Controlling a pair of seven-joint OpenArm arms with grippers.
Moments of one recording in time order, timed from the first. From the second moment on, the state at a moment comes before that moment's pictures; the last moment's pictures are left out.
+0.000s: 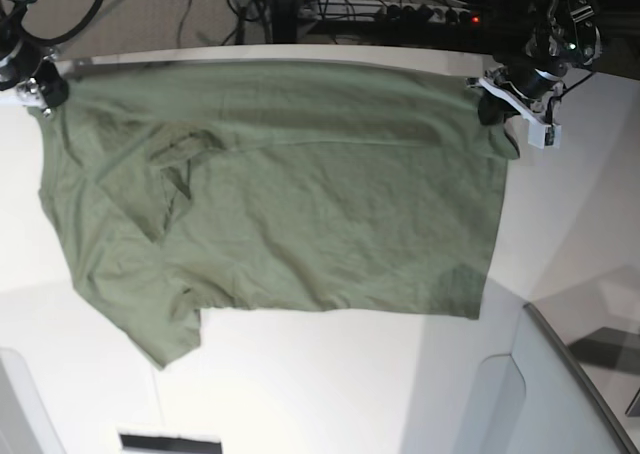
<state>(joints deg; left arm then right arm) 23.2 -12.9 -24.6 81.8 -23.4 -26.9 31.0 -16.8 2.8 48.6 82.8 40.7 8.1 -57.9</state>
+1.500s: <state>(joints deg) 17.9 -19.9 -25.8 84.4 -23.3 -27.0 31.6 27.0 26.9 -8.5 21.8 40.8 16.0 -19.3</state>
